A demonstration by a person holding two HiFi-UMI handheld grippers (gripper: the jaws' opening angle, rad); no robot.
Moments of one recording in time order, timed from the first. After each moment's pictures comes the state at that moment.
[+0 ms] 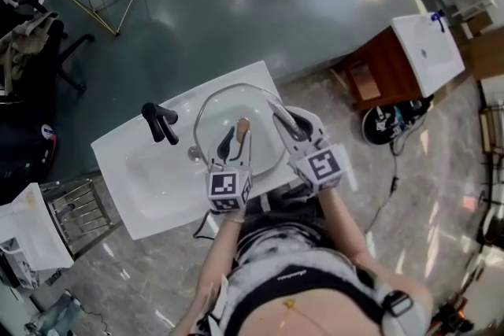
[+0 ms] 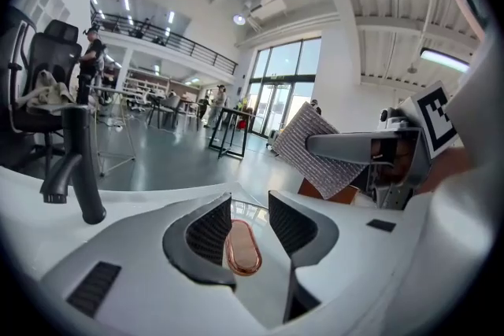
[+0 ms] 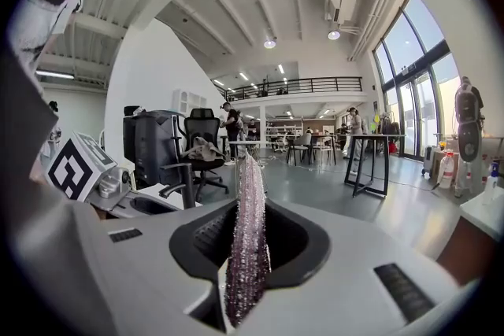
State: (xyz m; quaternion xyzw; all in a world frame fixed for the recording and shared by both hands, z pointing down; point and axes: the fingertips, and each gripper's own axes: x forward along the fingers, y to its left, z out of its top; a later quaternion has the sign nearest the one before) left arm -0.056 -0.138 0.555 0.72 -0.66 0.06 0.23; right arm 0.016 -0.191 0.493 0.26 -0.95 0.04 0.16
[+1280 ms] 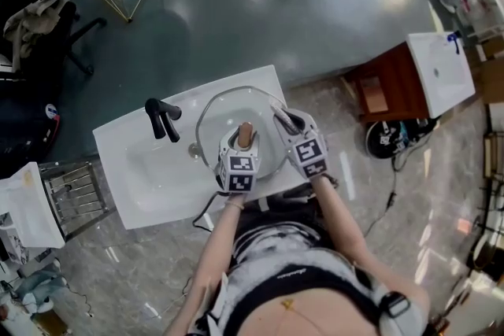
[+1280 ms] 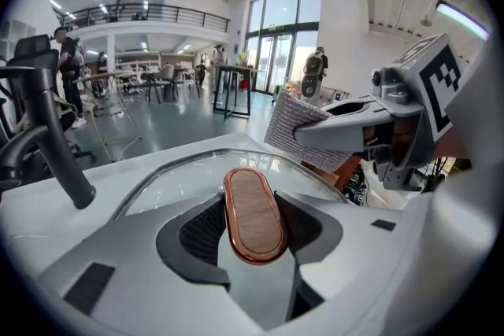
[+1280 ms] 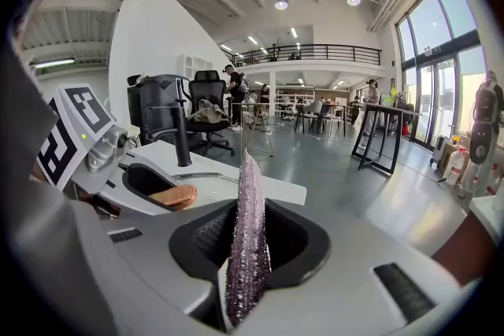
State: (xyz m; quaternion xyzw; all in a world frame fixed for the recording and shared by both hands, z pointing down) left arm -0.039 -0.156 0.657 0.68 -0.63 0.21 0.30; right arm 0.014 -0.224 0.604 0.22 -0.93 0.06 0.28
